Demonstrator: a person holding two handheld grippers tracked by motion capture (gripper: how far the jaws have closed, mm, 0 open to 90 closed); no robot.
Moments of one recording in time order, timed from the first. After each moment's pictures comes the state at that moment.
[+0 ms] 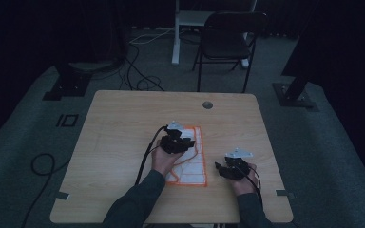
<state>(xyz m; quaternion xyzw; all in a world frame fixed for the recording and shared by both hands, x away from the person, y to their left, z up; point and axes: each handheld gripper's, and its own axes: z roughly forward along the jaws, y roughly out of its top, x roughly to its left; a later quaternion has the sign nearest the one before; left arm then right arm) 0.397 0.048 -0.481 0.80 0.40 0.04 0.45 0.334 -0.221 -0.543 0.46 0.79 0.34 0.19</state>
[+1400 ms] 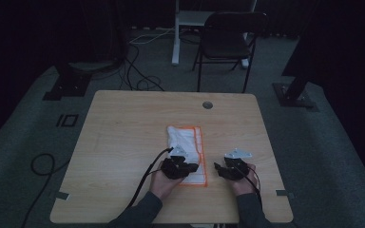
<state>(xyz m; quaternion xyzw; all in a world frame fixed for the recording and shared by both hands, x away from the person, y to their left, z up) 0.326 0.033 -0.499 0.84 0.31 -0.01 0.45 0.332 -0.219 -0.543 0.46 0.80 0.34 0.19</state>
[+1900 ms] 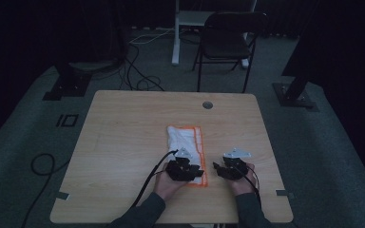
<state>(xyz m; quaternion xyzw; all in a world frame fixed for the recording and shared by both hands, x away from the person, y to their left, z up) 0.332 0.026 -0.514 0.84 0.31 -0.02 0.44 0.333 -0.215 -0.541 0.45 0.80 0.35 0.19</state>
